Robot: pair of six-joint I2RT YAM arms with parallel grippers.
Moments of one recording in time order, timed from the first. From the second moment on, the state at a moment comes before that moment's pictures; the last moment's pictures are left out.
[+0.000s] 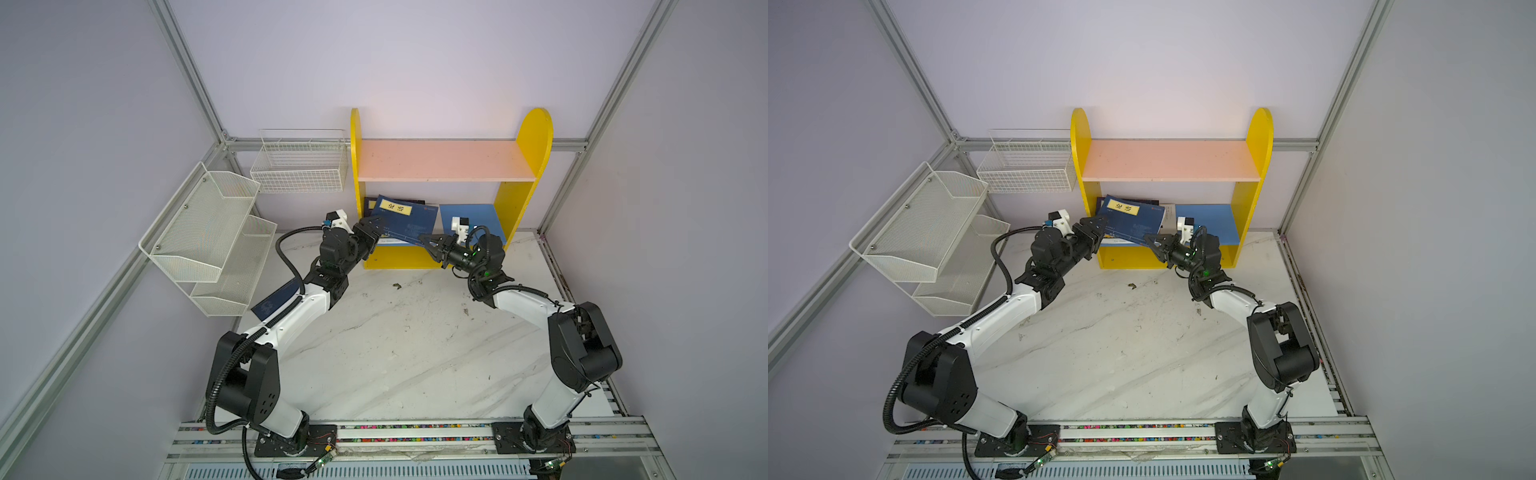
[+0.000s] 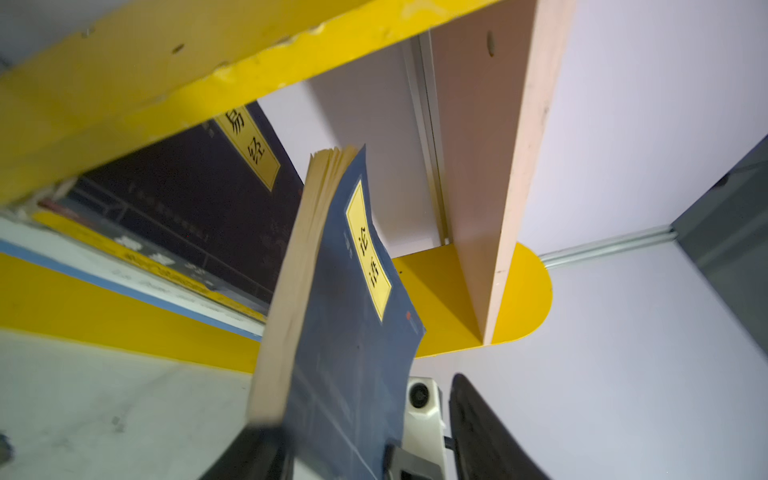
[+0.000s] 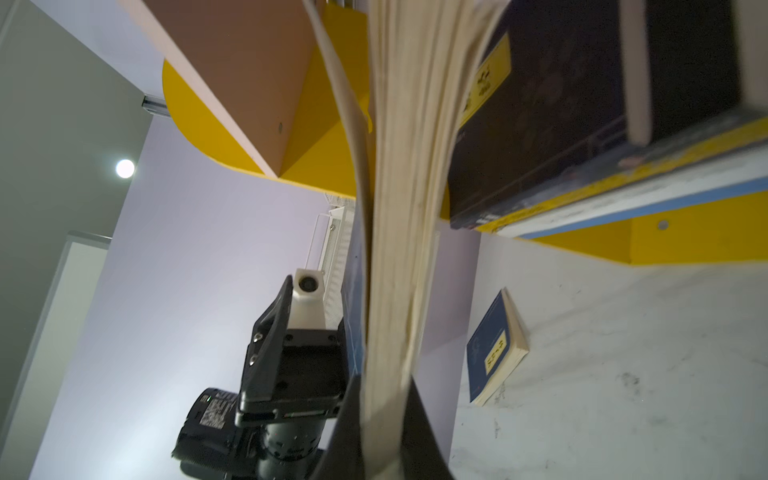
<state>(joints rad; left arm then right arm) -0.37 1.54 1.18 0.33 0.14 -1.25 0.36 1.72 1.12 0.69 -0.62 1.37</state>
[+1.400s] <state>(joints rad) -0.14 1.14 0.92 0.00 0.14 -1.14 0.30 2.16 1.89 0.03 -0.86 0.88</state>
